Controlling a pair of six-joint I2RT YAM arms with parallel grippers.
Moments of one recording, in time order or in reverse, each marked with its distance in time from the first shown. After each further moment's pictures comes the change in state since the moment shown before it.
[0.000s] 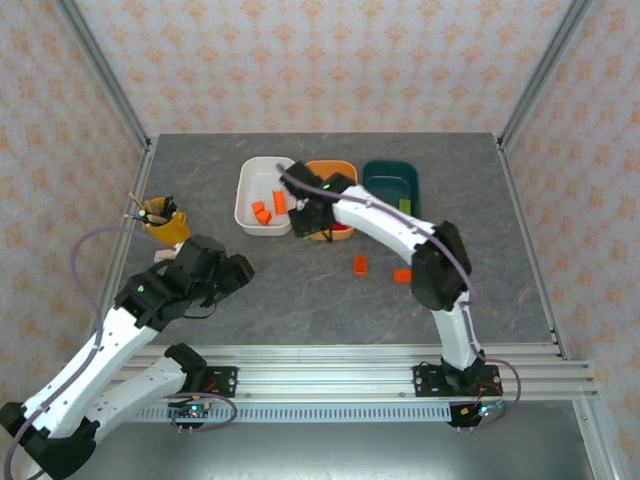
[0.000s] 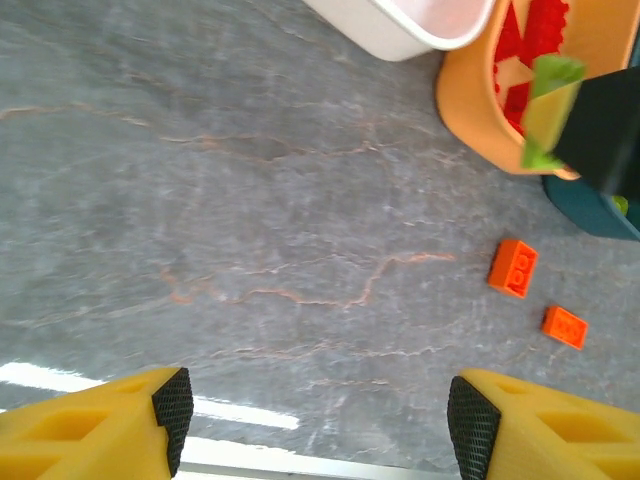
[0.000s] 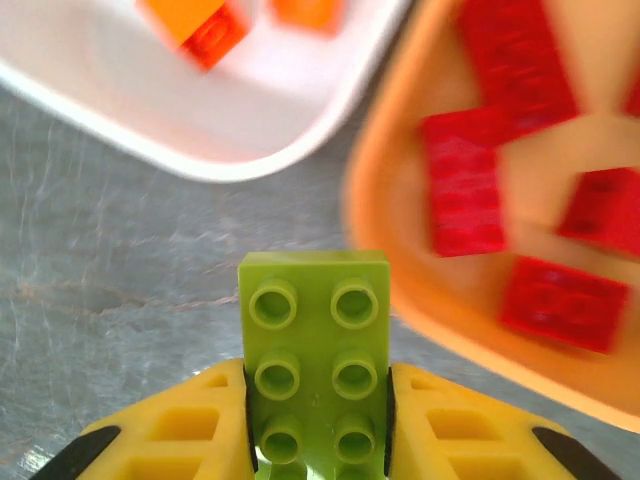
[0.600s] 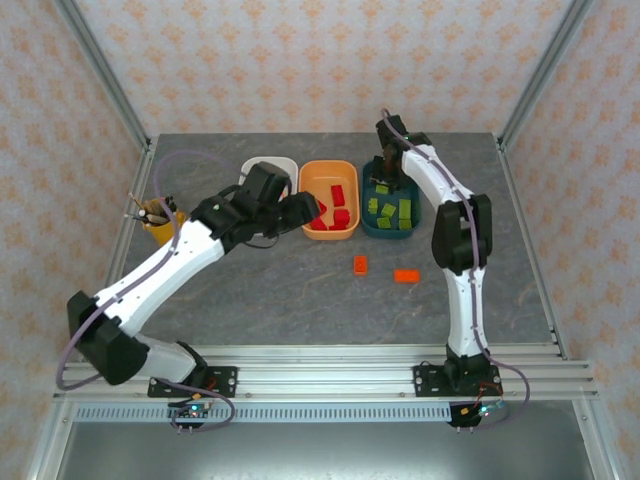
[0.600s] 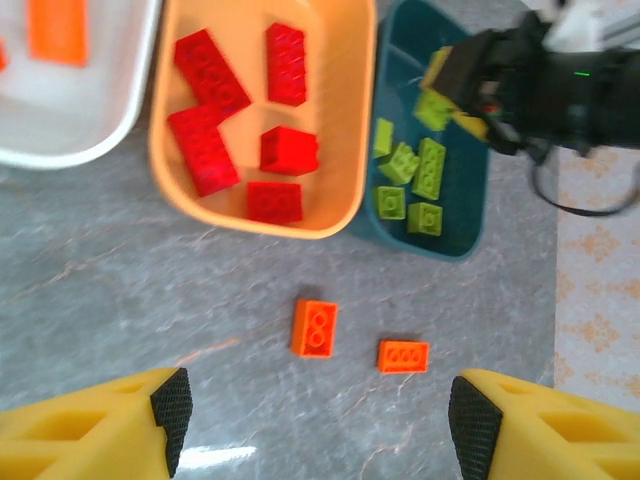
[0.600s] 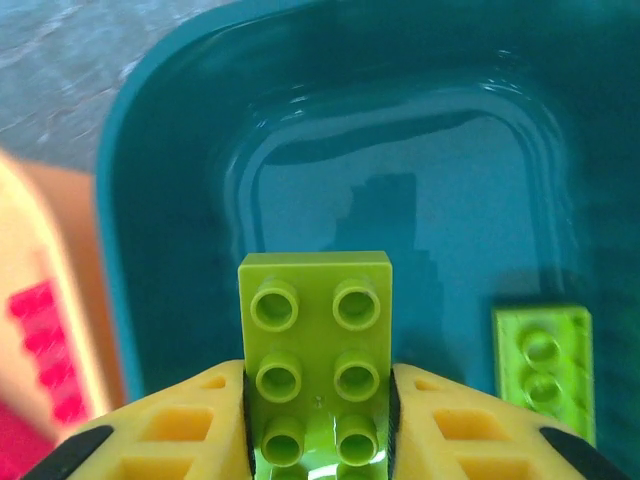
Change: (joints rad) left arm -0.062 0.615 0.484 0.282 0.087 0.143; right arm -0.502 0.241 0.205 -0.011 -0.023 0.142
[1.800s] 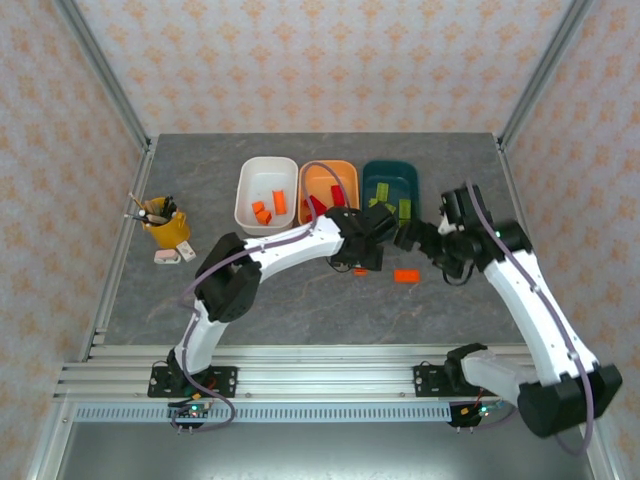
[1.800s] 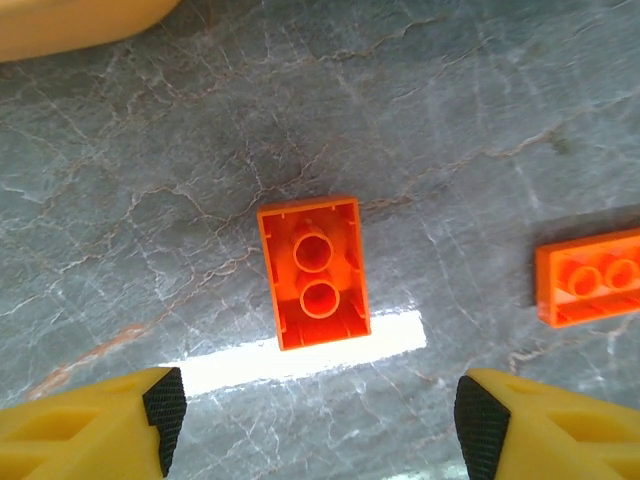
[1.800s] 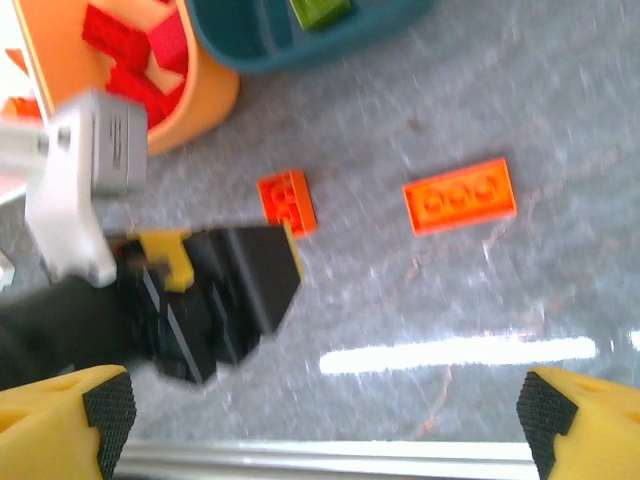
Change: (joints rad) left arm -0.290 0.710 0.410 -0.200 -0.096 0.128; right arm 0.000 -1.238 -0.948 -0.186 -0.260 0.198
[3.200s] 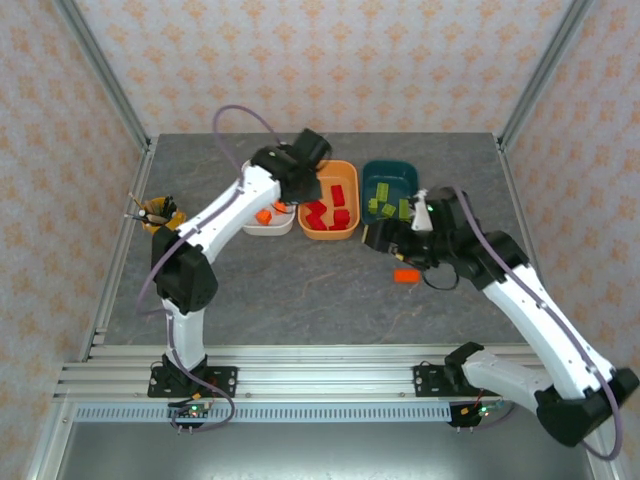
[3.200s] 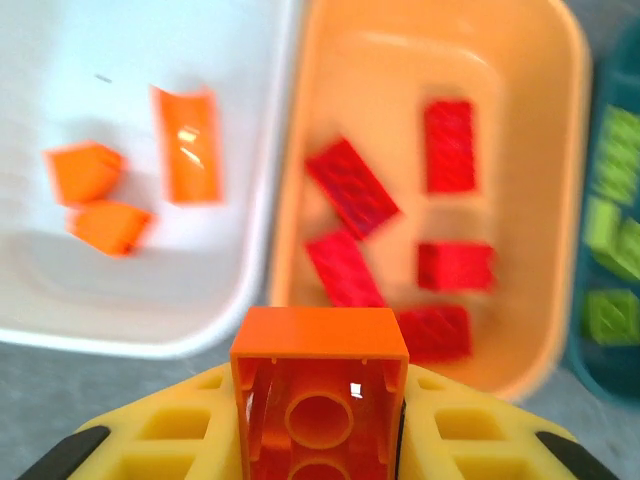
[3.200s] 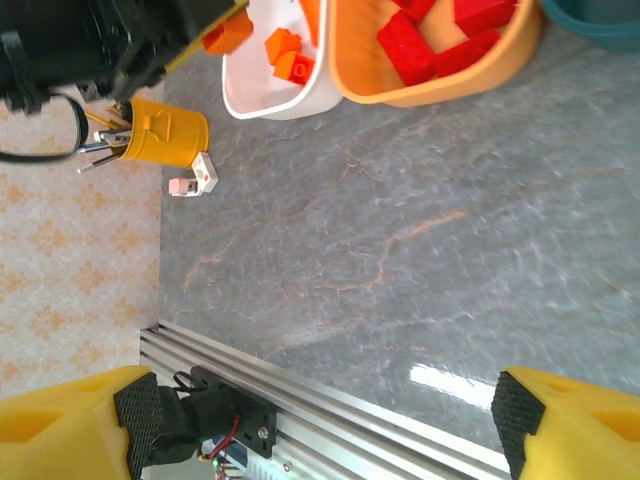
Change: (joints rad) left arm 0.384 -0.178 0.127 -0.139 -0.132 0.098; right arm 0.263 0.011 0.041 0.291 -0.124 0.084
